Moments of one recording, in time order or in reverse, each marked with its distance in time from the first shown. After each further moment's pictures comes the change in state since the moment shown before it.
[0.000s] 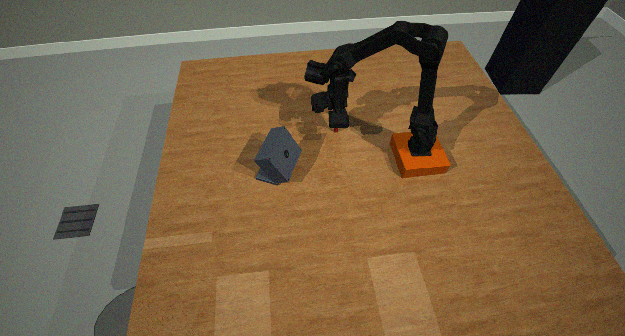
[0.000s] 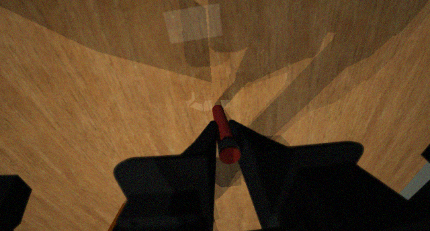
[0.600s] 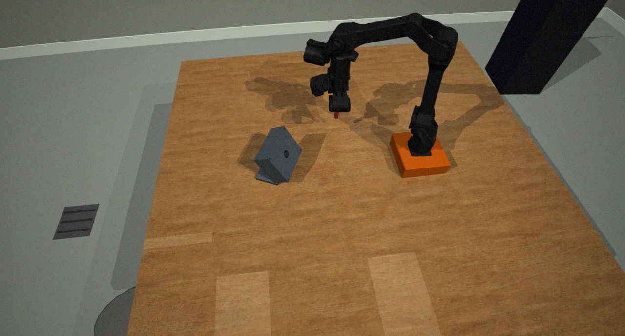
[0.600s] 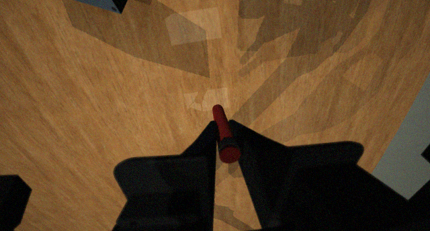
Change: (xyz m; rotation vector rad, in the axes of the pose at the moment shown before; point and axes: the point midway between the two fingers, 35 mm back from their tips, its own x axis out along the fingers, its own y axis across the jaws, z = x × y) arm -0.068 0.001 0.002 -0.004 -0.006 -0.003
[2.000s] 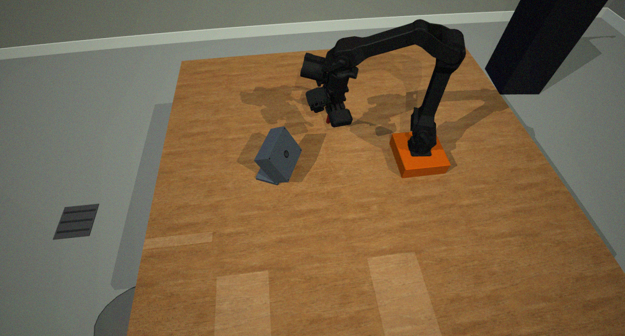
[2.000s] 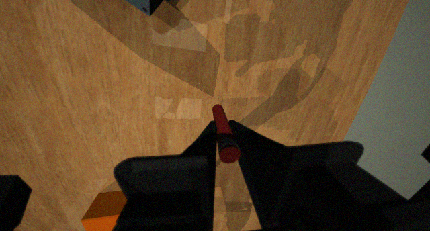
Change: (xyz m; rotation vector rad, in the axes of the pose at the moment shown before) arm 0.005 0.031 0.021 -0.266 -0.077 -0.175
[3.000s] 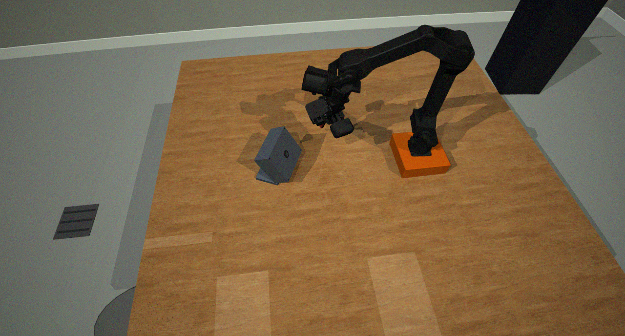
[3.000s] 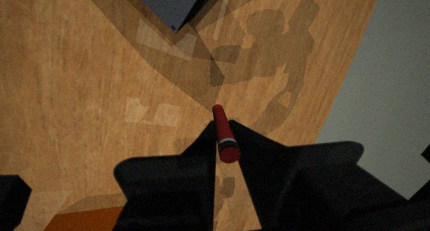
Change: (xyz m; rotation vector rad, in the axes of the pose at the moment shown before) arm 0.000 0.023 0.021 -0.196 -0.075 -0.137
